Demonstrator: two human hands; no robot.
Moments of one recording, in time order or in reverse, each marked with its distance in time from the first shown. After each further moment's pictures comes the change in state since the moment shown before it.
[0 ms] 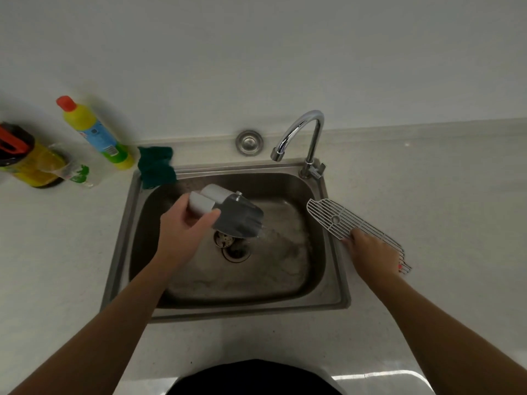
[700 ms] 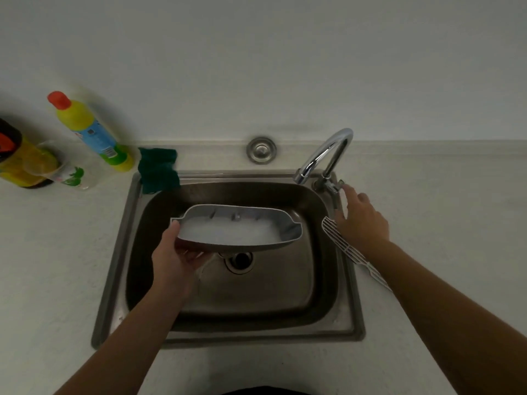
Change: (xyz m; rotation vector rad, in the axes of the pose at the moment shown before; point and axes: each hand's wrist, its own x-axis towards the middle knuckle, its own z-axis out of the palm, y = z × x) left_hand 0.008 -0.045 0.002 -0.850 0.311 -0.754; right_hand 0.102 -0.082 -0.059 0.281 0.061 -0.041
